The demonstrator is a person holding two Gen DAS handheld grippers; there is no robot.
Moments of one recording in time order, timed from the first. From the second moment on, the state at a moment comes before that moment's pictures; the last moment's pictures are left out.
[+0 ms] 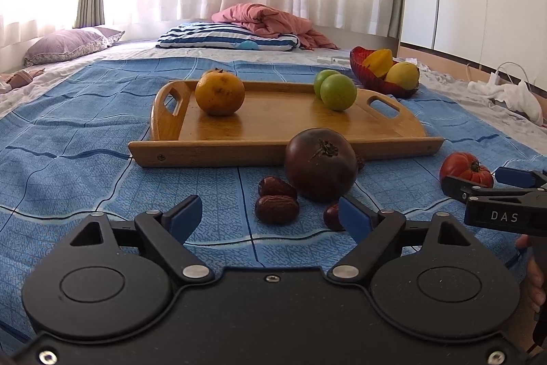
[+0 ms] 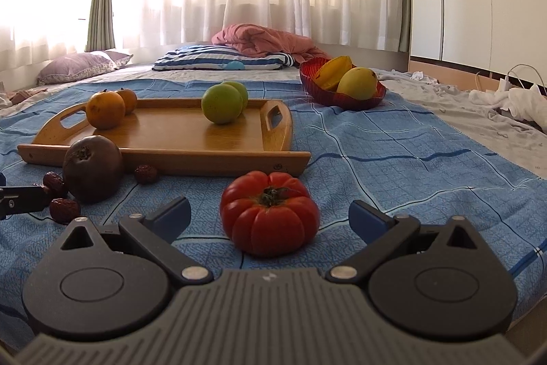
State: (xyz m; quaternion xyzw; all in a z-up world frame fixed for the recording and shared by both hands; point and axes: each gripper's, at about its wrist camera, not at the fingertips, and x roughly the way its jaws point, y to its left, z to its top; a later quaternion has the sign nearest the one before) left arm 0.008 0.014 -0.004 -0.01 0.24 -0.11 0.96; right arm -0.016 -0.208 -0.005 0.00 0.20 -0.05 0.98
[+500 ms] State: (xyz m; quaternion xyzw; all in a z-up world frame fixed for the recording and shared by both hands) left arm 0.014 0.012 -0.007 -0.01 0.26 -0.11 0.96; right arm -0.013 -0.204 -0.010 0.01 0.22 -0.07 0.97
